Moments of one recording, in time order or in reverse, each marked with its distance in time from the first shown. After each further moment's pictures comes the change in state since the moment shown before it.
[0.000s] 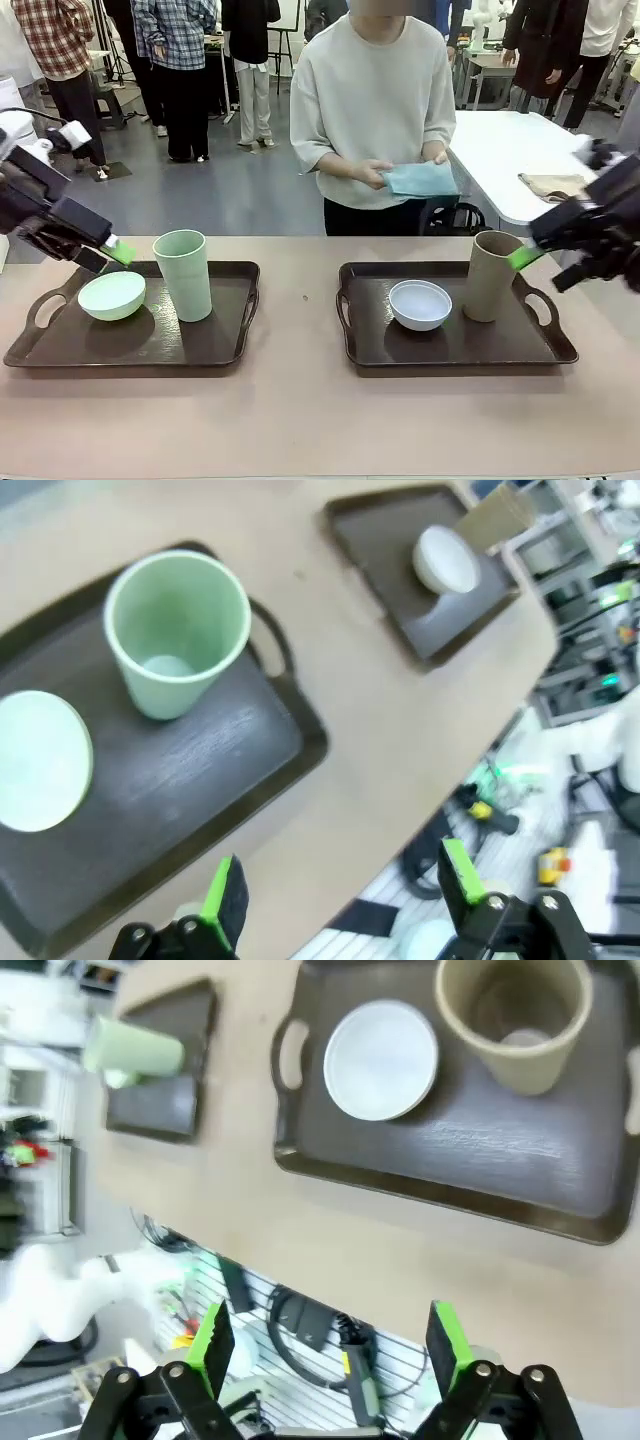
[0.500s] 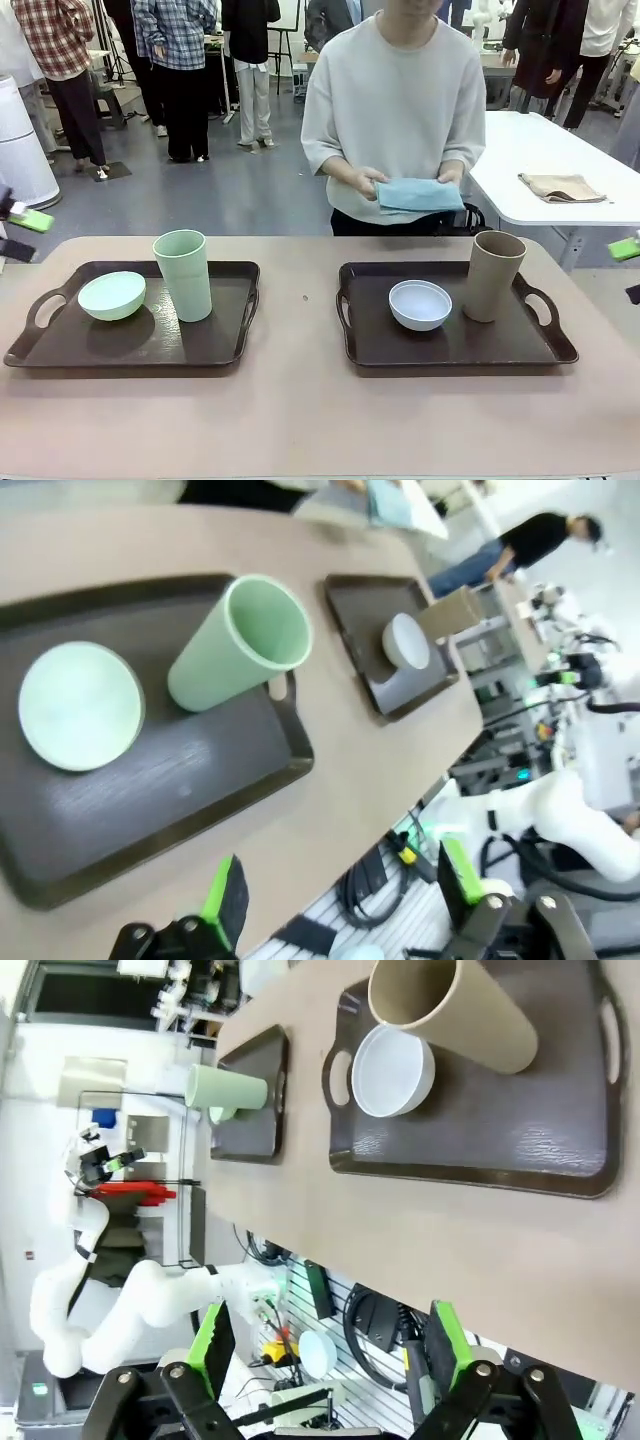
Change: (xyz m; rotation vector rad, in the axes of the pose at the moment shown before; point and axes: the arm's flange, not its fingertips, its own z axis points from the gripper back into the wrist) left arm -0.050 0.078 0.080 -0.158 -0.176 0.223; right arm -0.047 -0.103 0.057 0.310 -0.107 -0.138
